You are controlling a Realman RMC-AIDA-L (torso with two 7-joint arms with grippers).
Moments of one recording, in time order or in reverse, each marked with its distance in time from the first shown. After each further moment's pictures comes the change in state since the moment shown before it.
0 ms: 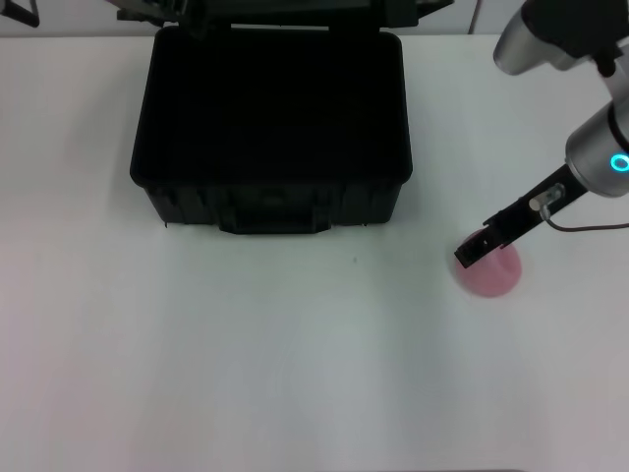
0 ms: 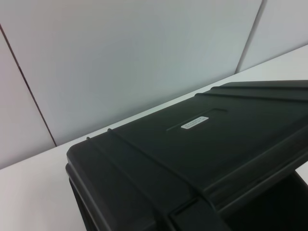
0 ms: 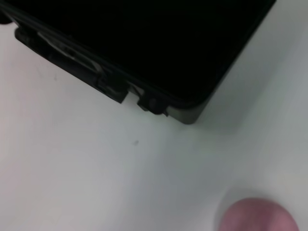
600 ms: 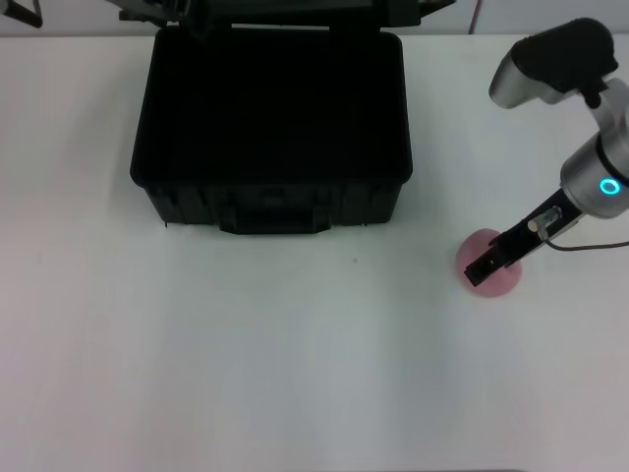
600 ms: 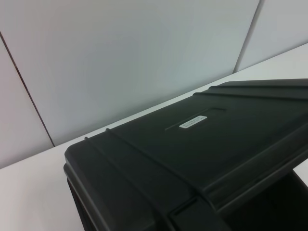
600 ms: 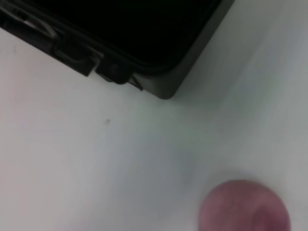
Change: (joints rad) left arm -0.002 -0.002 0.003 0.000 -0.001 -0.001 -0.001; right arm 0.045 -0.003 -0.003 0.214 -0.027 -0.117 -0.037
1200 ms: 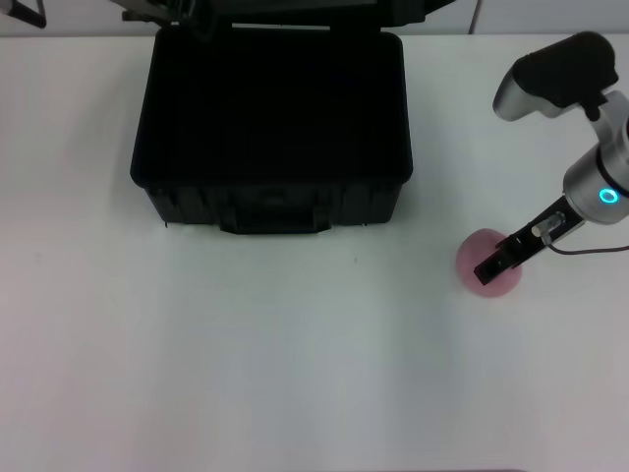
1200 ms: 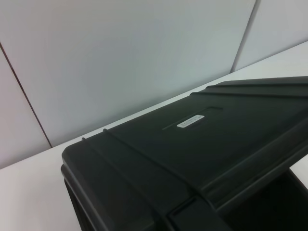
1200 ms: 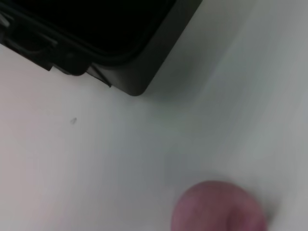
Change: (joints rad) left arm -0.003 -0.002 0.006 0.000 -0.002 0.000 0.000; right arm 0.003 0.008 0.005 0.079 -0.047 -0.097 -0.021
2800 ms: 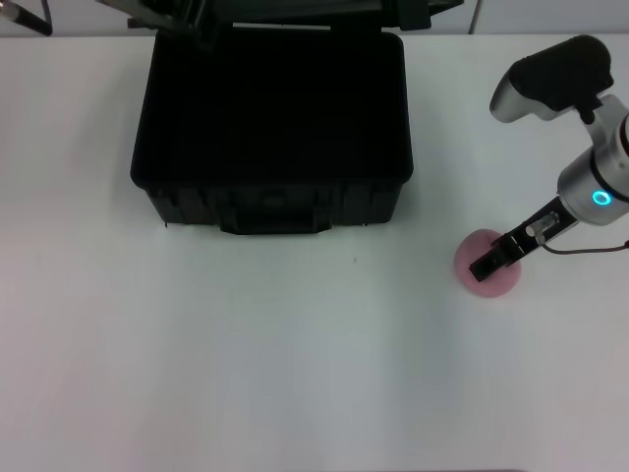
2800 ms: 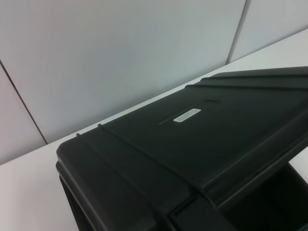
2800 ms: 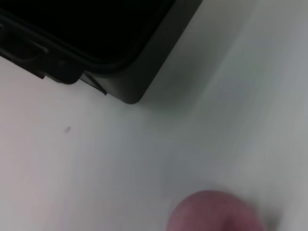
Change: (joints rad) left arm -0.002 0.000 0.025 -0.001 0.000 -0.009 0.000; right arm 0.009 0.002 -0.001 0.048 0.008 -0.059 -0.007
